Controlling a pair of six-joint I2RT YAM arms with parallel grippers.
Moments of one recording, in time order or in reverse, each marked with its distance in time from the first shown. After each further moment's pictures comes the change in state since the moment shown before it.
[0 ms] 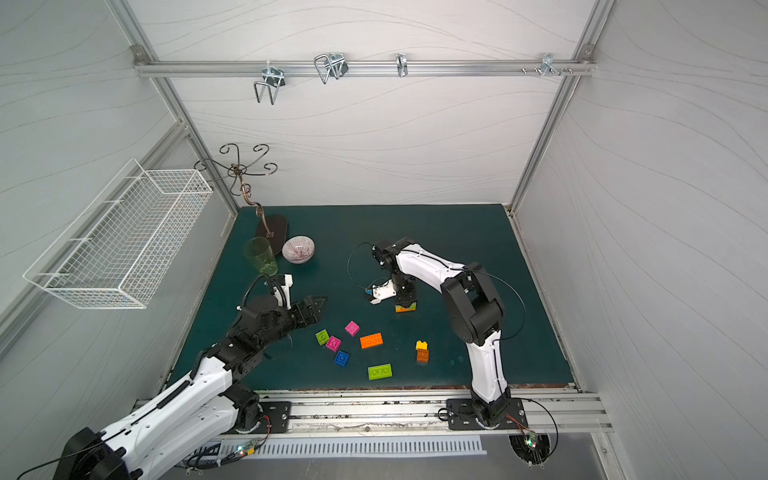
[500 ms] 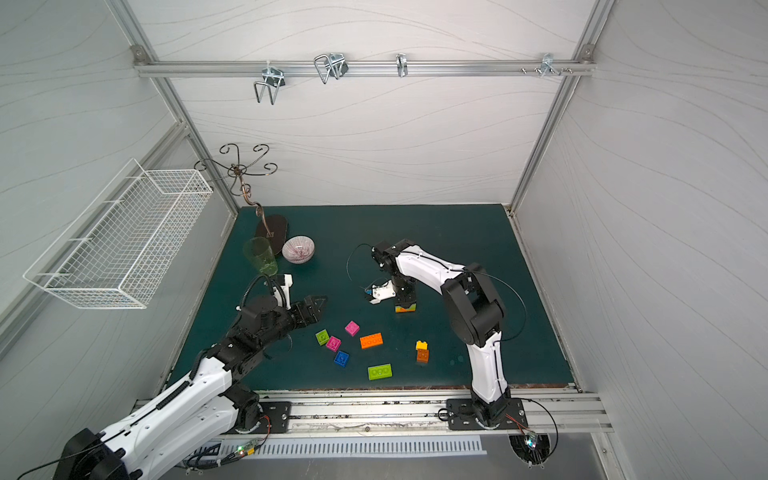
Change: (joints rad) left arm 0.000 -0.005 0.000 0.000 0.000 0.000; right arm 0.010 -0.011 -0.021 0.014 0.012 0.051
